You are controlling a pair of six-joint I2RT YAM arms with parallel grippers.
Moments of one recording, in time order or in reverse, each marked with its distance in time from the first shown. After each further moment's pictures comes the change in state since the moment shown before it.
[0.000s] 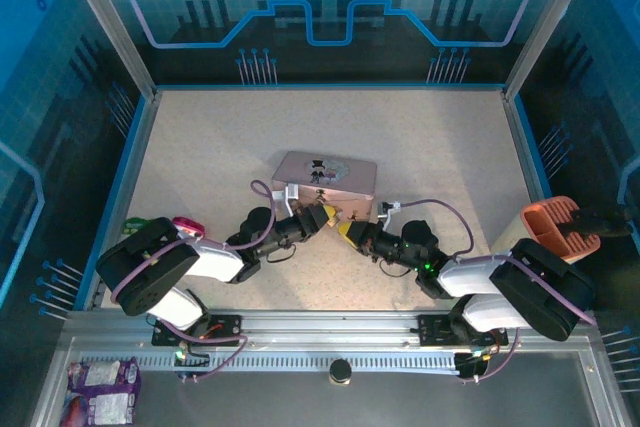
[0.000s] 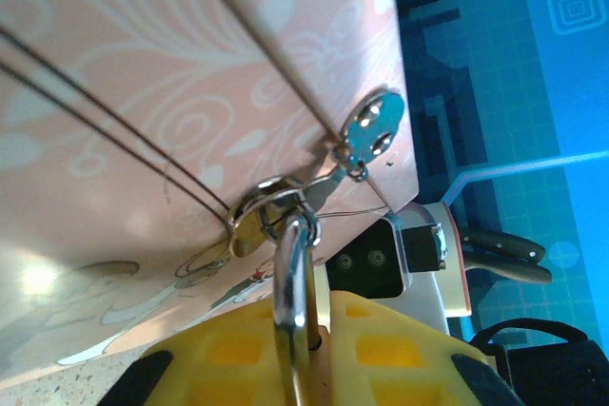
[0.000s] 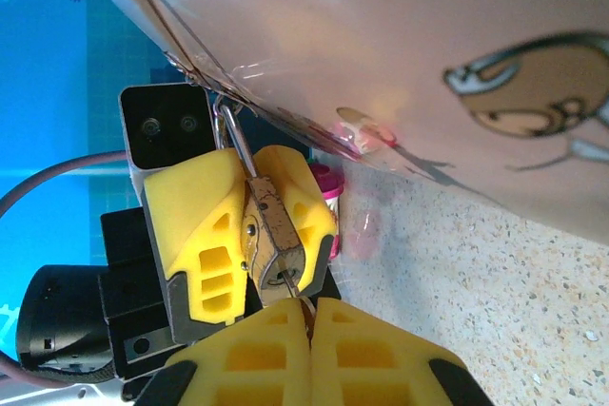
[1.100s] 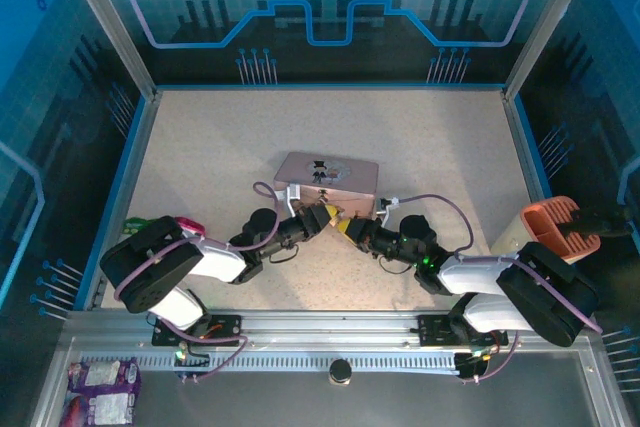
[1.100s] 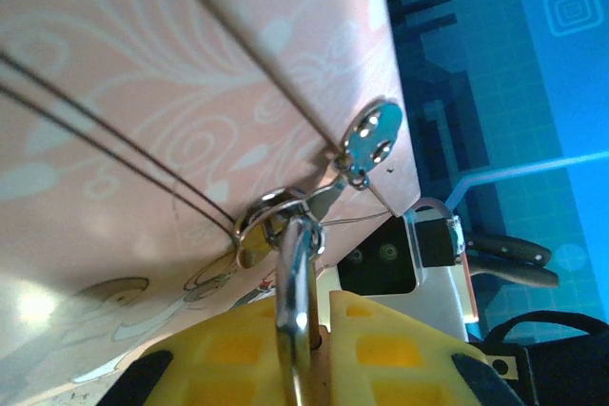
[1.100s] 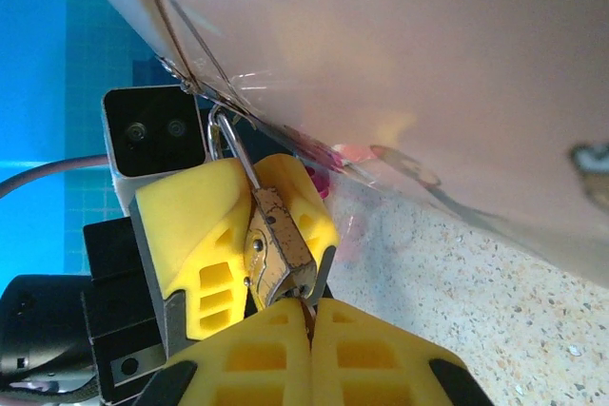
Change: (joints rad) left arm -0.029 0.018 0.011 0.007 -0.053 0.026; right arm -0.017 -0.034 0.047 -0.121 -0.019 -0.068
